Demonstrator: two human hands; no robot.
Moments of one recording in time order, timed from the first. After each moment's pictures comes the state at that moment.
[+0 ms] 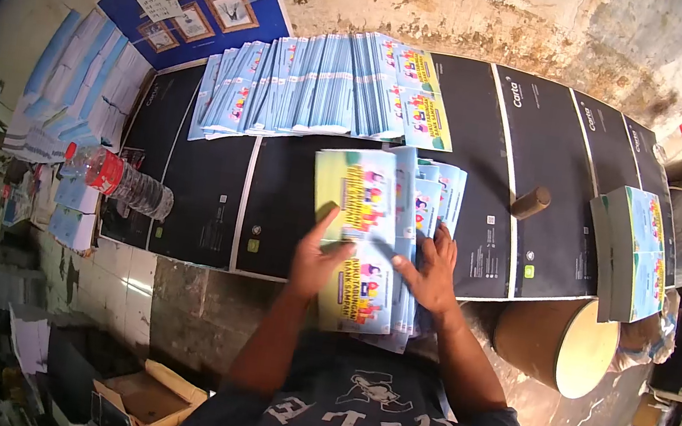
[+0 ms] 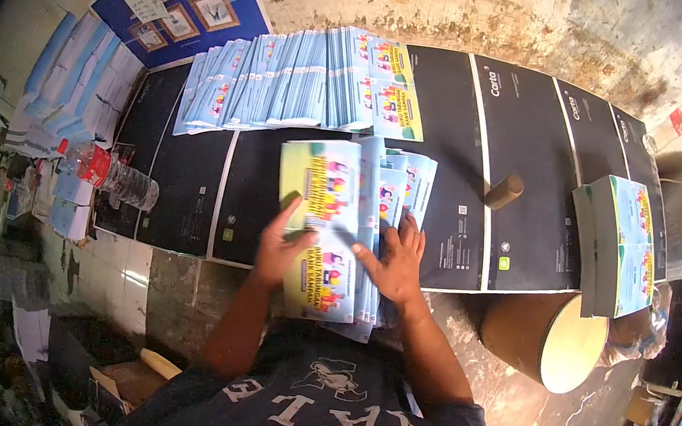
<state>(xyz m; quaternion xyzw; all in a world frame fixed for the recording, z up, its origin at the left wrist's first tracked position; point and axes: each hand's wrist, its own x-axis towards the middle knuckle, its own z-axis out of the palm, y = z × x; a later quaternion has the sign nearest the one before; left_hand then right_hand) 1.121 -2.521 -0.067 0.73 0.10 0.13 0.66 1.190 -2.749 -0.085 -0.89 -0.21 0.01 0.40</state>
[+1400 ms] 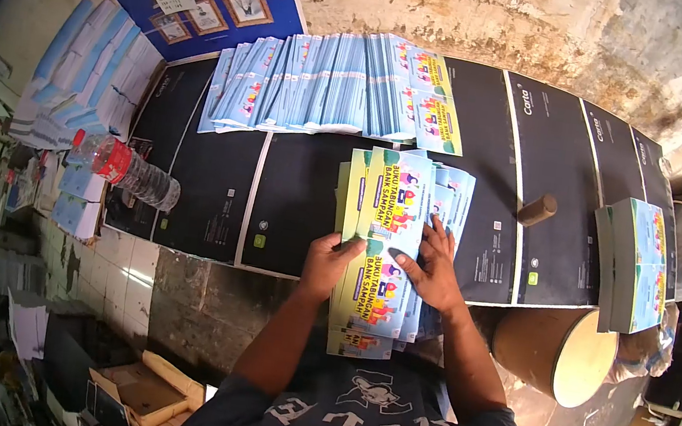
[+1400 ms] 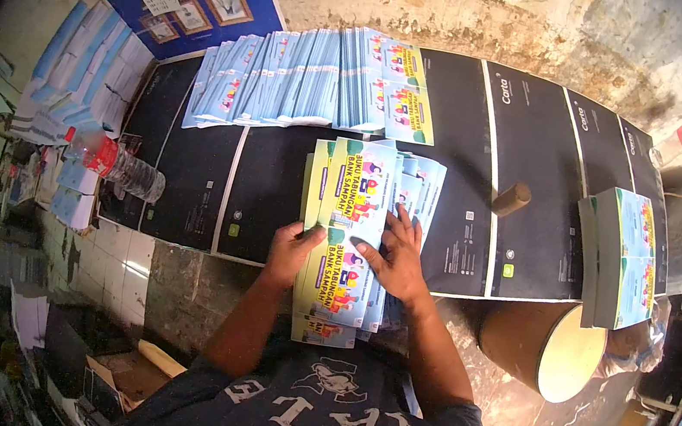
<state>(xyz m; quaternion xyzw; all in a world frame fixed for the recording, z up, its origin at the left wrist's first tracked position) 1.120 -2.532 -0.068 0.63 0.18 0.02 0.76 1.204 -2.745 -0.069 -0.84 -0.29 0.07 0.45</state>
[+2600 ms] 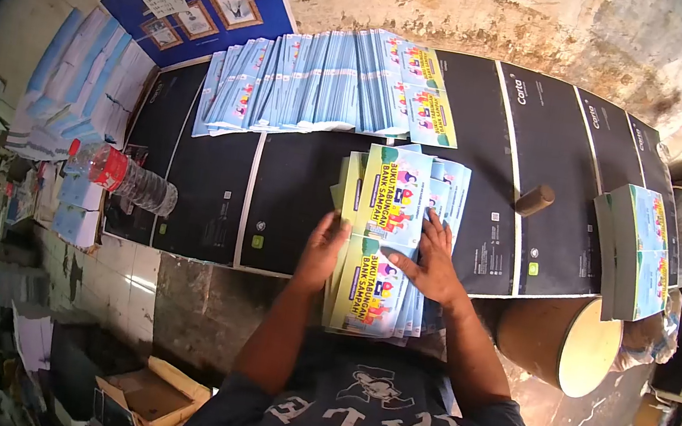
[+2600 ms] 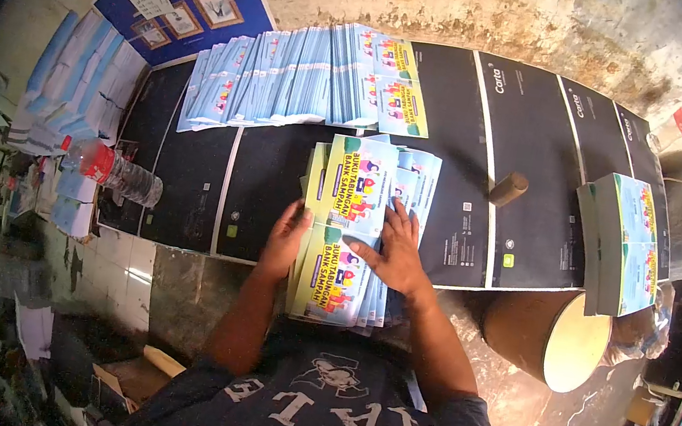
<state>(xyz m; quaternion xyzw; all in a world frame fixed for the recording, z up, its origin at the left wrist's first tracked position) 1.133 -2.530 -0.072 0.55 0.17 0.09 0.81 1.204 -2.749 -0.069 -0.86 -0.29 0.10 0.40</state>
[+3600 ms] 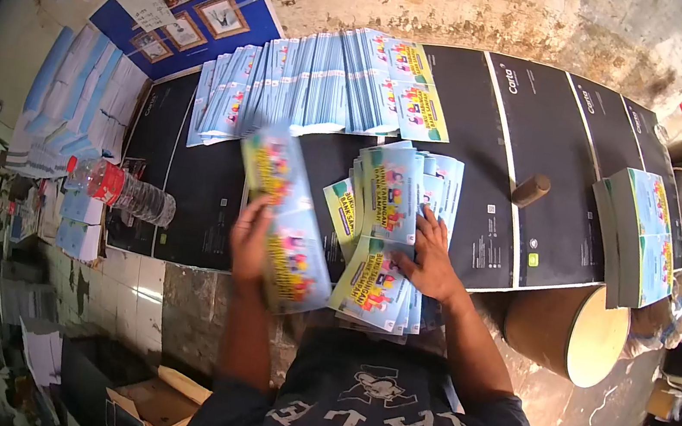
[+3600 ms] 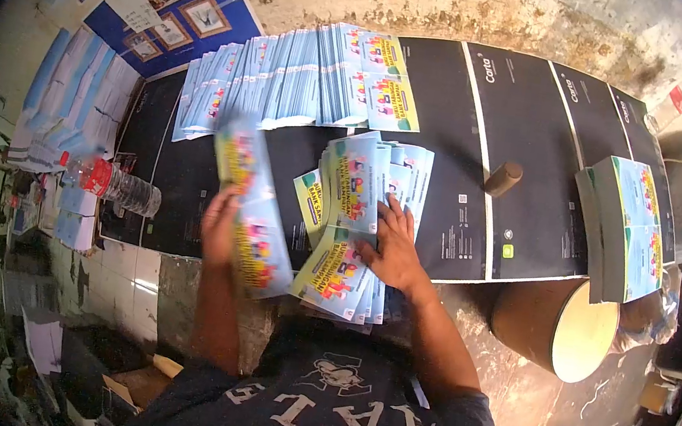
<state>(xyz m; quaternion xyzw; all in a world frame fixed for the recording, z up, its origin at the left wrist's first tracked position) 1.111 -2.439 -0.041 0.57 0.18 0.19 0.78 1.206 -2.753 -0.080 -0.86 -0.31 0.09 0.39</state>
